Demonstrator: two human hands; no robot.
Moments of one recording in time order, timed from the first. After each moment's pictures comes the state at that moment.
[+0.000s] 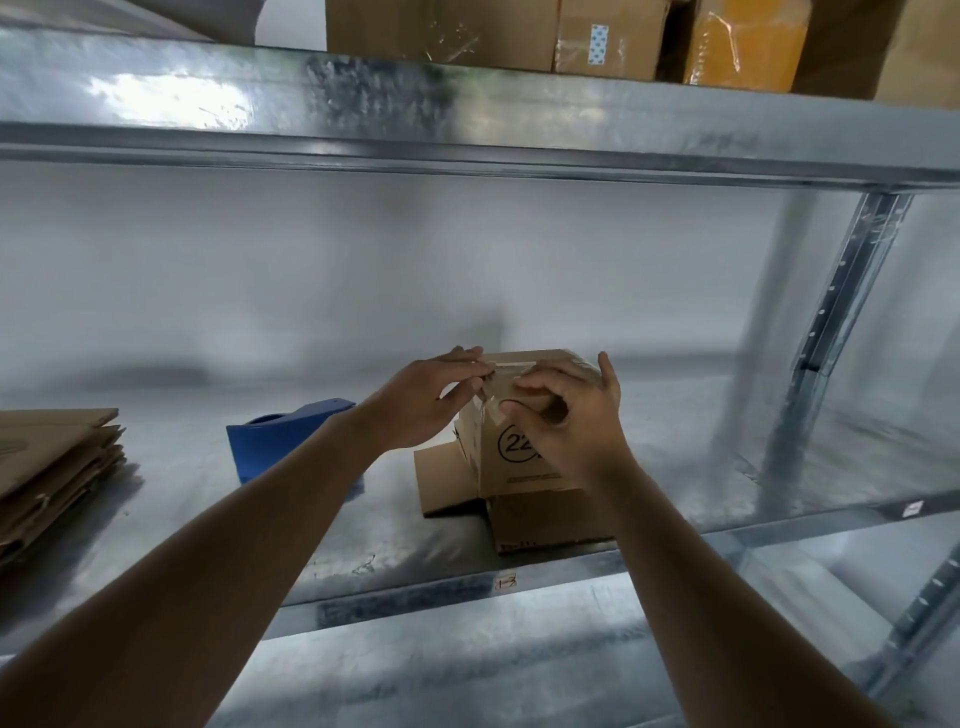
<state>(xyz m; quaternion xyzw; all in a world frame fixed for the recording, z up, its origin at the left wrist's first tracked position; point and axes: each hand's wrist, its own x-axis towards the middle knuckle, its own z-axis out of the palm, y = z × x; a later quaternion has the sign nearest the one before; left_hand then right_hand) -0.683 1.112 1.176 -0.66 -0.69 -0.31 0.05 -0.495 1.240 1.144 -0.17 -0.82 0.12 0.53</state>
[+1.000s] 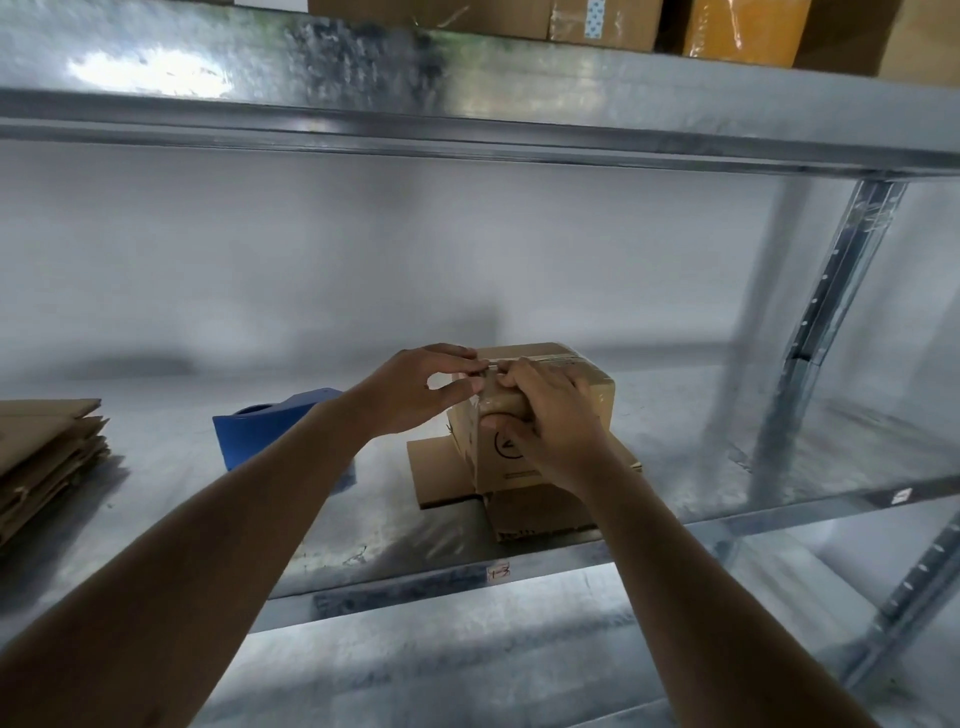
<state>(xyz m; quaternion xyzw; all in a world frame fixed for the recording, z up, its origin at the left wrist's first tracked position) -0.693 1.116 1.174 -0.65 -0.68 -0.33 0.00 -0.493 1.236 1.138 -0.12 -0.91 0.08 0.39</state>
